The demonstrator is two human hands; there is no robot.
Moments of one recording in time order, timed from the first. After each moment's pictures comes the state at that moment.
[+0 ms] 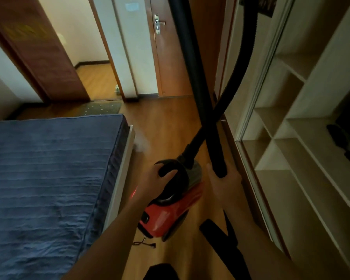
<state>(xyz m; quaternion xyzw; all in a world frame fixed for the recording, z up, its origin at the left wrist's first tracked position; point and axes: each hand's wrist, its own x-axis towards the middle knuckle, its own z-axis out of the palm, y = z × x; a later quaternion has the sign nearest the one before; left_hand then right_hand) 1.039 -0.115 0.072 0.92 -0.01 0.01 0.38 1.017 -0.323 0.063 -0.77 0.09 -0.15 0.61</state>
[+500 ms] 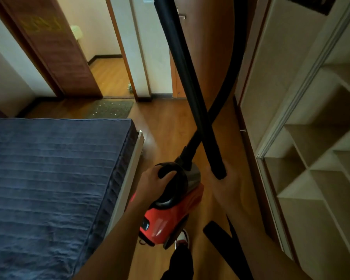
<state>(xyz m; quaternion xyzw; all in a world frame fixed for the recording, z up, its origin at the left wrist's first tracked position) 1.246 -0.082 0.046 0.92 0.05 0.04 0.38 1.256 -0.300 0.021 -0.80 0.02 -0.13 0.59</state>
